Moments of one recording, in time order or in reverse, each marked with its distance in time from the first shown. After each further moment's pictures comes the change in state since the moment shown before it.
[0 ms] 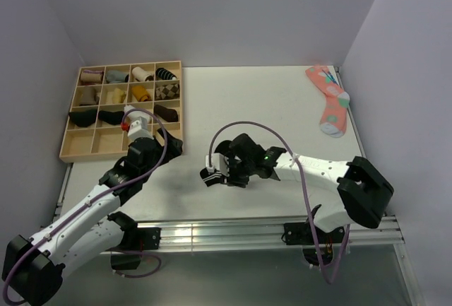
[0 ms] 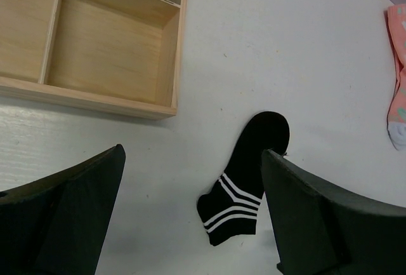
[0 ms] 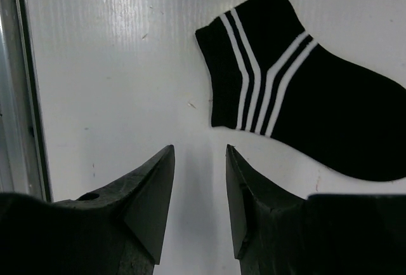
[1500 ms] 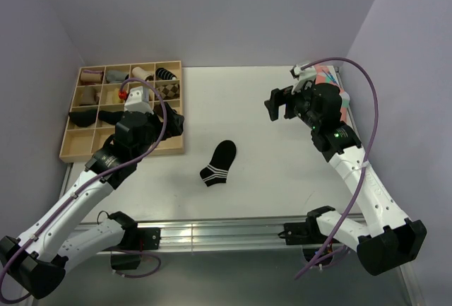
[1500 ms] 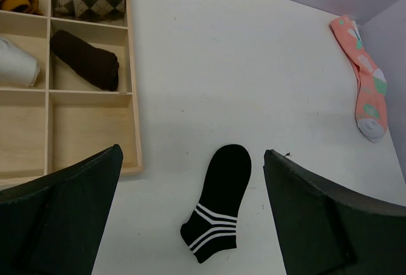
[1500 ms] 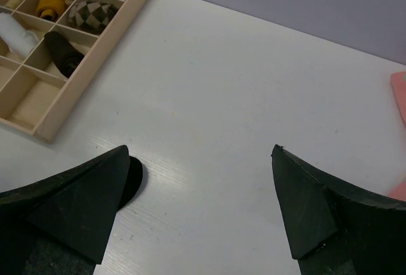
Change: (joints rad) left arm 0.000 0.082 0.384 -0.142 0.035 0.266; right arm -0.603 -0.363 0.251 0.072 0.205 0.586
